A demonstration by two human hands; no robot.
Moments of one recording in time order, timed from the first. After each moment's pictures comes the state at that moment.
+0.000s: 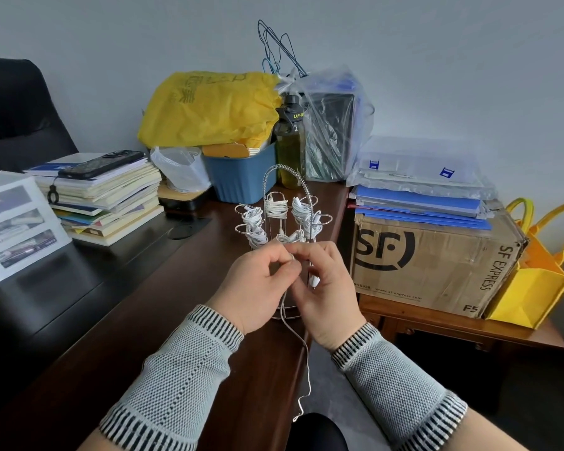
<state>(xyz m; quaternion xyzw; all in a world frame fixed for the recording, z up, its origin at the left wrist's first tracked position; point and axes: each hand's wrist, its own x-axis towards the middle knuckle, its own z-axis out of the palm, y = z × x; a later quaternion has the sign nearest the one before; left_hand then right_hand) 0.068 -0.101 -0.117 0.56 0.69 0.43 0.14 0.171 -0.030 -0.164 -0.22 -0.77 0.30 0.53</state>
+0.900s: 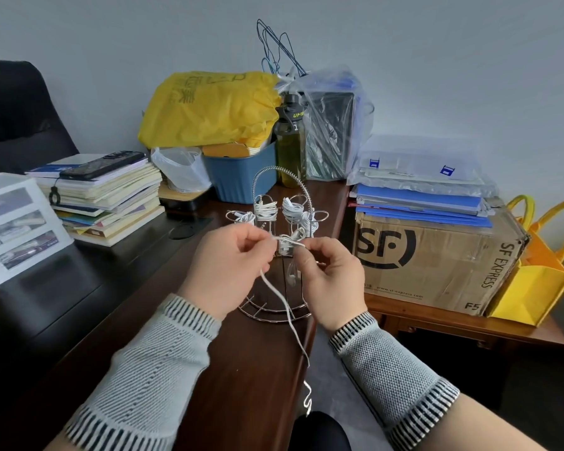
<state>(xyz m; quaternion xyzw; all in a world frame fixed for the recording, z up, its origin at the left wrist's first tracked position) 0.060 -0.116 -0.089 0.46 0.73 0.49 0.12 0.163 -0.022 -0.156 -0.32 -0.68 0.38 0.55</state>
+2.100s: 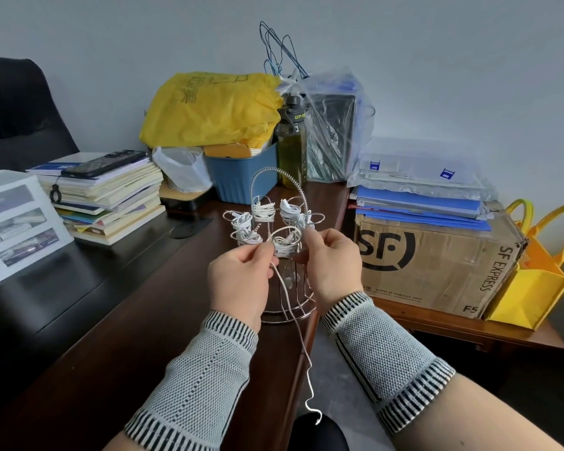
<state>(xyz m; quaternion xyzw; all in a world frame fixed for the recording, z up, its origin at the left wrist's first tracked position) 0.079 -0.091 -0.123 0.23 0.66 0.70 0.18 0.149 -0.015 -0.130 -0.44 -0.56 0.51 0.48</state>
